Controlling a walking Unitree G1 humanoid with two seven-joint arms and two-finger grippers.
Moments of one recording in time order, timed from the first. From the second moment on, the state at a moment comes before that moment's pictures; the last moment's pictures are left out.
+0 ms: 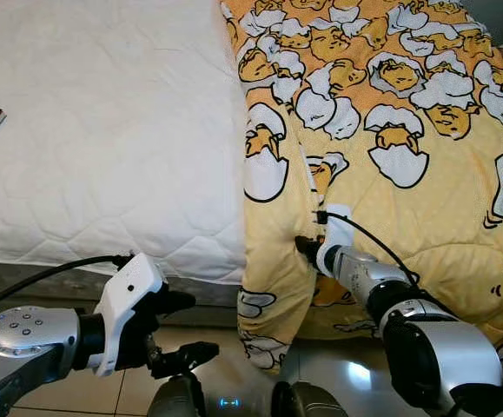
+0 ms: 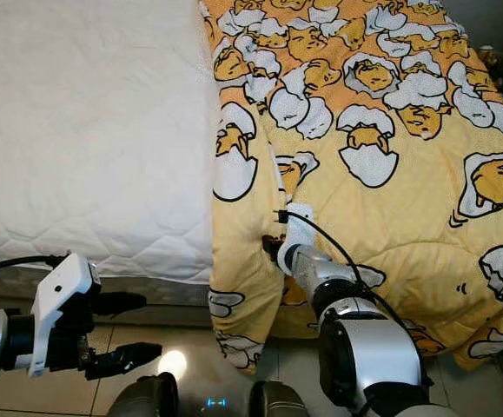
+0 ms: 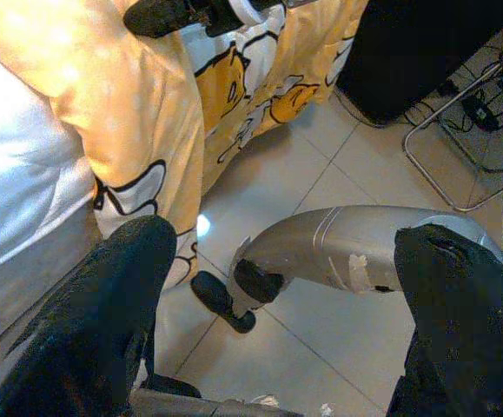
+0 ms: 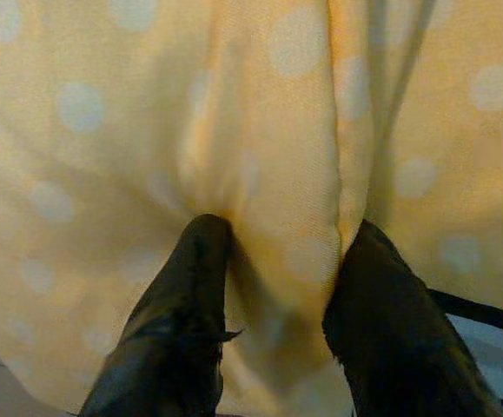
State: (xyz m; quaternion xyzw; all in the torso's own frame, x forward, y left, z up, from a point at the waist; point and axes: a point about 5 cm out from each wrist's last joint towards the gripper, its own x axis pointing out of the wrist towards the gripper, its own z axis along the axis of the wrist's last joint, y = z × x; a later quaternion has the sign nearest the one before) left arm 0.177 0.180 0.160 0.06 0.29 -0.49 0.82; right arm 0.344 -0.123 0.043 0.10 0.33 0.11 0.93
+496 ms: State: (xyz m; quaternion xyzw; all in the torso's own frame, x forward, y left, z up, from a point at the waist) left arm 0.175 0.183 0.160 0.06 0.29 -0.48 0.82; right arm 0.344 -0.121 0.044 0.12 0.33 0.12 0.93
